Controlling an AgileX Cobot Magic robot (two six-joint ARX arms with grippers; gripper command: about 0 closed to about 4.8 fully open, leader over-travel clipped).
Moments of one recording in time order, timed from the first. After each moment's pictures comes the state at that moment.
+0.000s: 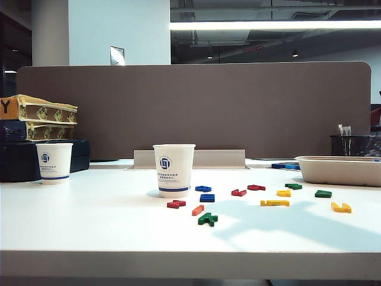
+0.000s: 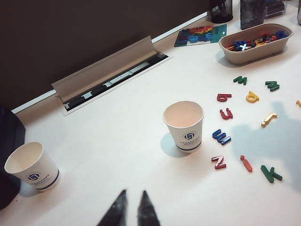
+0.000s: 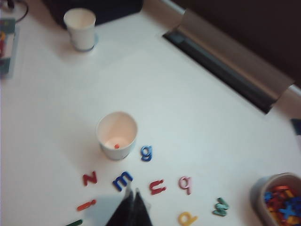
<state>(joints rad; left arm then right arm) -0.40 0.46 0.67 -0.43 0.11 0.32 0.56 1.18 1.37 -0.67 -0.06 -0.21</state>
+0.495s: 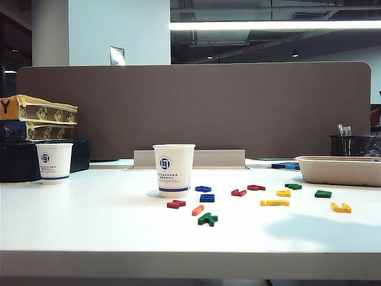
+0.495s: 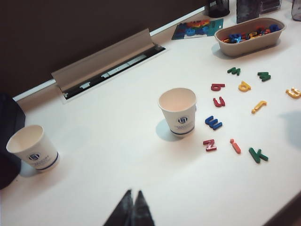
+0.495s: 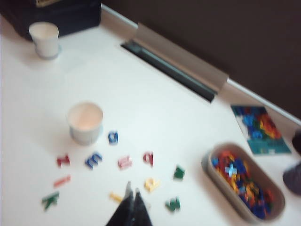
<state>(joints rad) -0.40 0.32 0.67 -0.60 0.11 0.30 0.56 0.90 1.31 -0.80 0.09 -0.21</state>
